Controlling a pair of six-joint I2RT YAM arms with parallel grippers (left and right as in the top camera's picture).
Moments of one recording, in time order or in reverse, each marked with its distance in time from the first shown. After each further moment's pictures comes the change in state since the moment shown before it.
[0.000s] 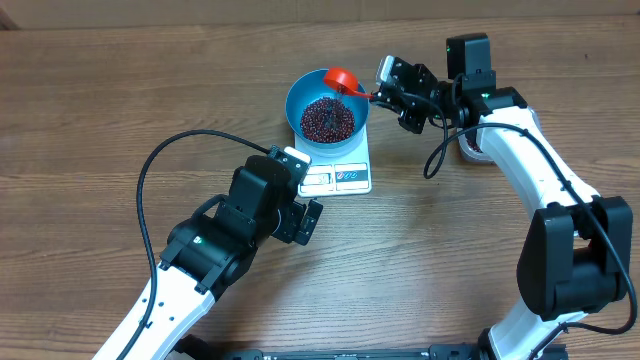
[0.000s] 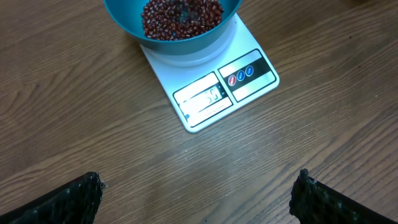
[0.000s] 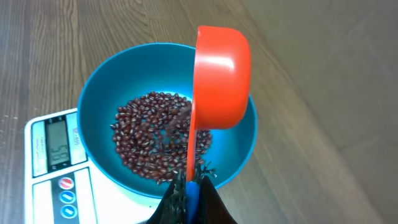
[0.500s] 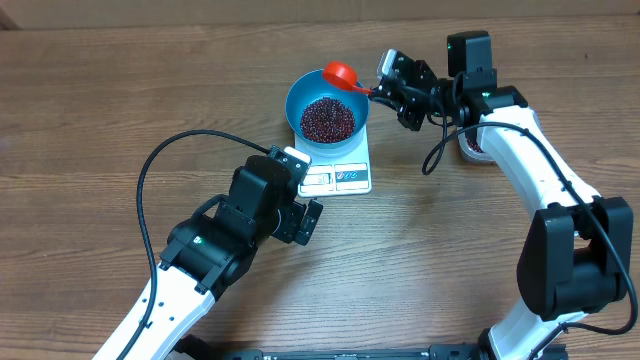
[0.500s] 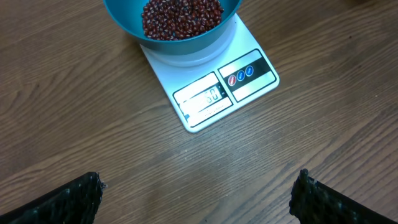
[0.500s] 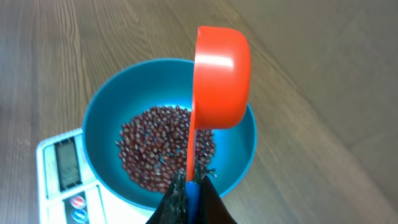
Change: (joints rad) left arm 0.000 0.000 0.000 0.000 0.000 0.000; right arm 0.000 -0.003 0.011 0.013 -0.024 0.149
